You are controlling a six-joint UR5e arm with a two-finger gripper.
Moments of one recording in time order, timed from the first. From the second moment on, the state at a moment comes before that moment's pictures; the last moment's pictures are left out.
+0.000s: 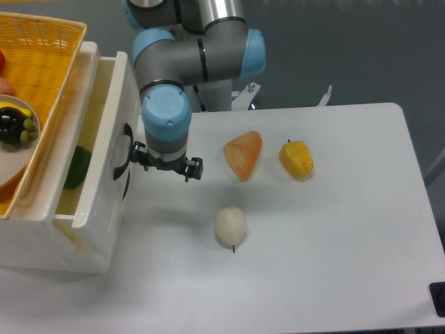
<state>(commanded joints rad) 2.19 -1.82 -1.69 -1.36 1.46 0.40</state>
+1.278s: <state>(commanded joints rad) 2.20 -1.80 -1.69 -1.37 1.48 0.40</state>
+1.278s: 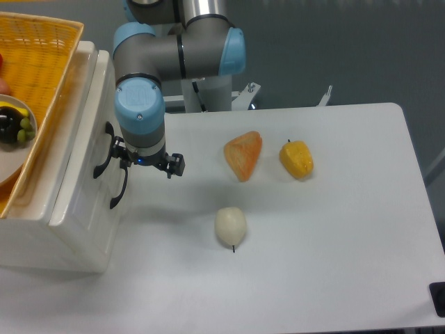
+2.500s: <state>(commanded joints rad) 2.68 -1.74 -1.65 -1.37 1.59 1.03</state>
